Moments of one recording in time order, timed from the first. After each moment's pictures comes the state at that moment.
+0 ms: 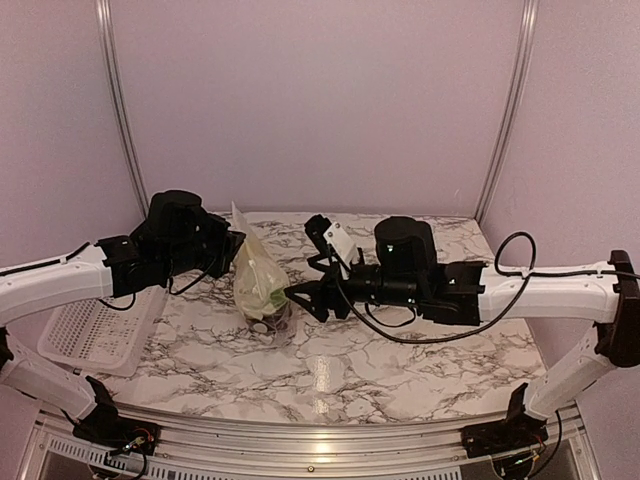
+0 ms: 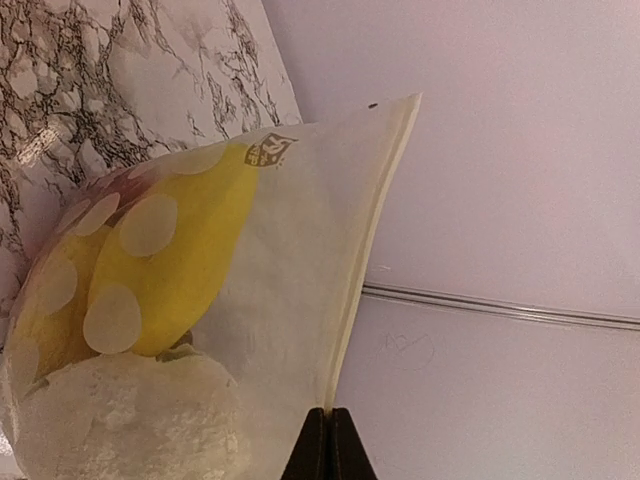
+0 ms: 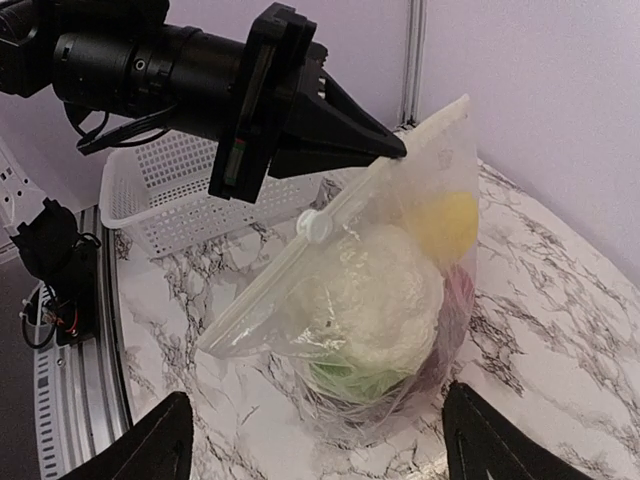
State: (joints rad) left arm -0.77 1.29 0.97 -0.10 -0.24 -1.61; right arm 1.06 1.43 1.02 0.12 -0.08 0.04
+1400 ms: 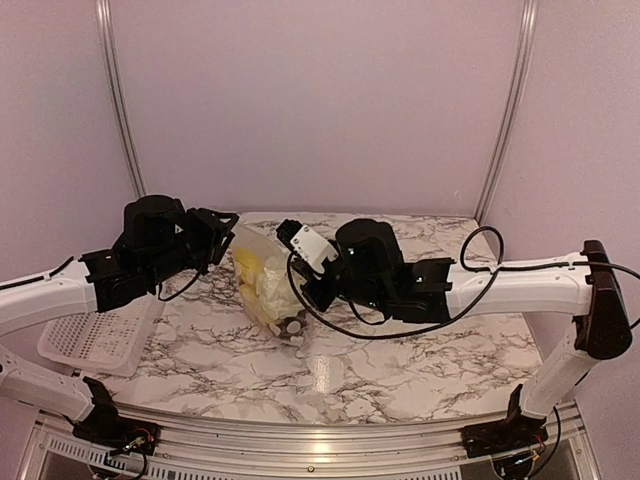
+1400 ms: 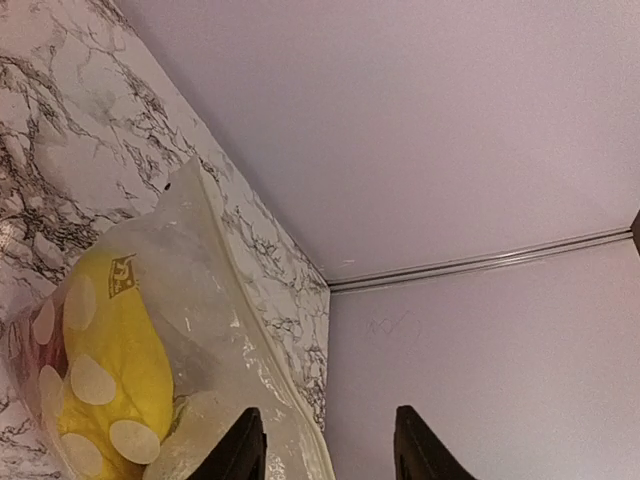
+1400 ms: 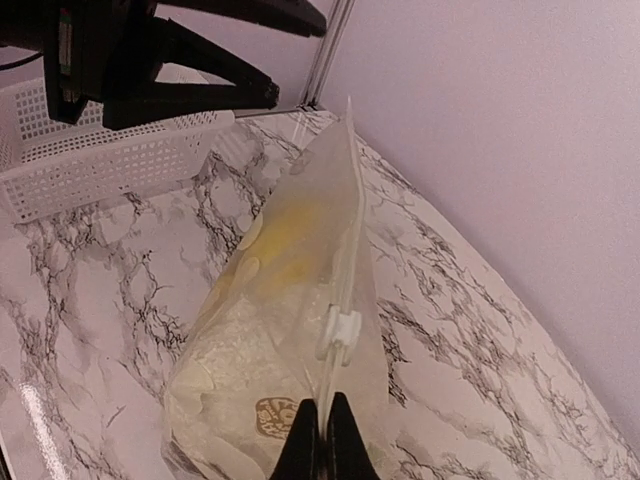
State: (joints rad) left arm -0.77 1.19 0.86 0.06 -0.25 -1.40; right arm 1.13 1.62 1.18 0.07 0.30 -0.19
